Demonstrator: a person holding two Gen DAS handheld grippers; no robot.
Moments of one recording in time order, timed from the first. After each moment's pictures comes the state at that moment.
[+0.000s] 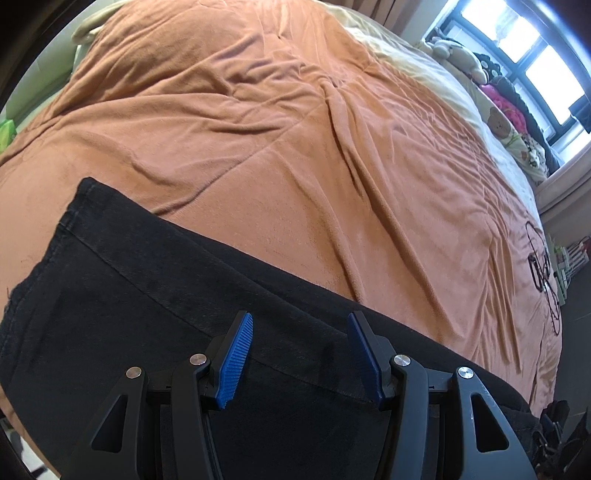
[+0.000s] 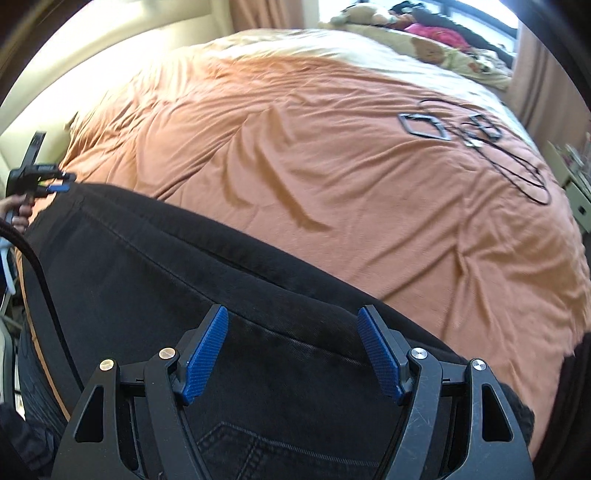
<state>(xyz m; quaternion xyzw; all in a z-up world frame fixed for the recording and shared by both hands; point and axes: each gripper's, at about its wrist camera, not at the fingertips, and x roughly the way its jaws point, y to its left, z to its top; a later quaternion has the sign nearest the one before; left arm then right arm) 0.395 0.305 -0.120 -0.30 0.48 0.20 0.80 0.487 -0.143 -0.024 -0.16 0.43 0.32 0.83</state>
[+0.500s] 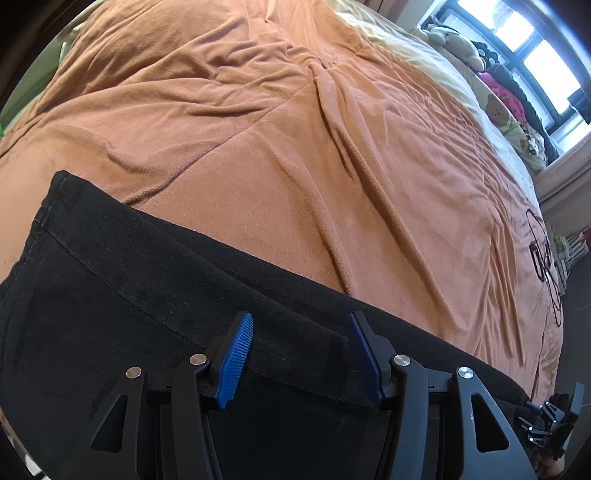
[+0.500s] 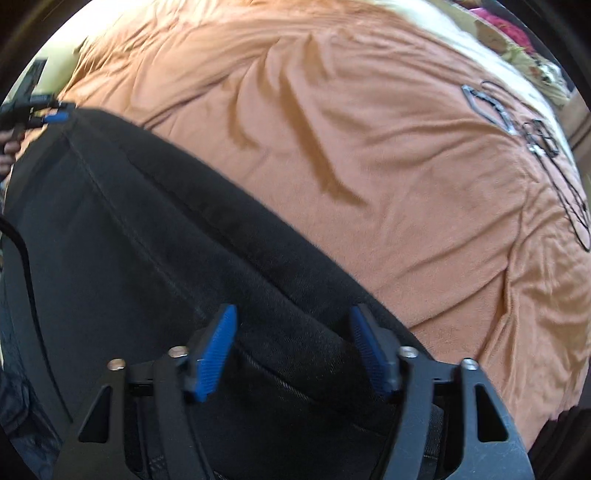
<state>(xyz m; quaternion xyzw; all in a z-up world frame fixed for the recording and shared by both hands) 0.410 0.297 -0.134 -0.30 0.49 0.19 0.79 0.538 -0.088 -0.076 -0.27 0.50 0.35 0.74</state>
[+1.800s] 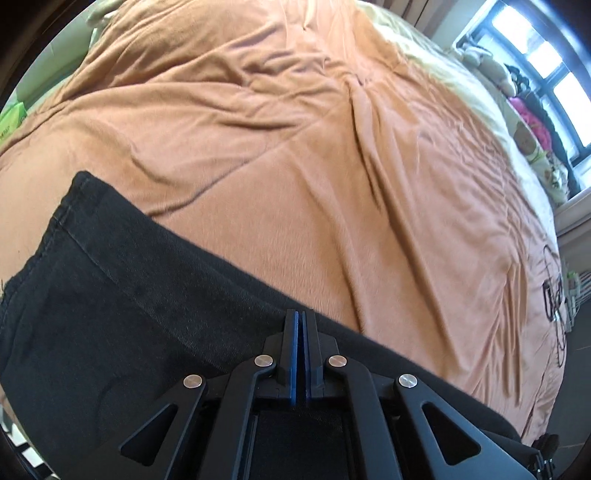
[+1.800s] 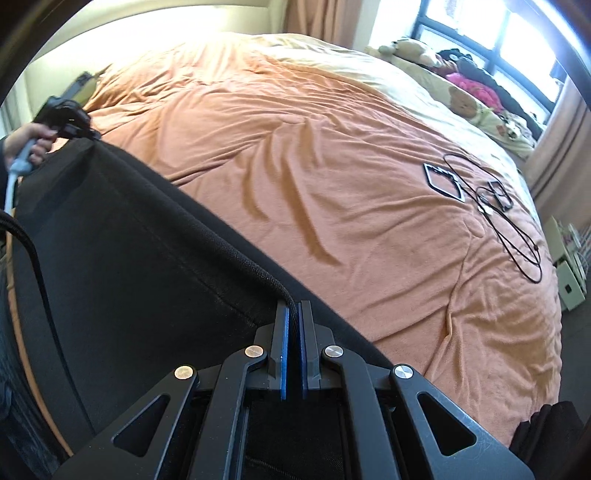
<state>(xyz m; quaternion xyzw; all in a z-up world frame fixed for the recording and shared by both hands) 0.417 0.318 -0.128 -0.33 0.48 0.24 0.78 0.474 -0.103 -0.031 -0.26 0.36 0.33 0.84</state>
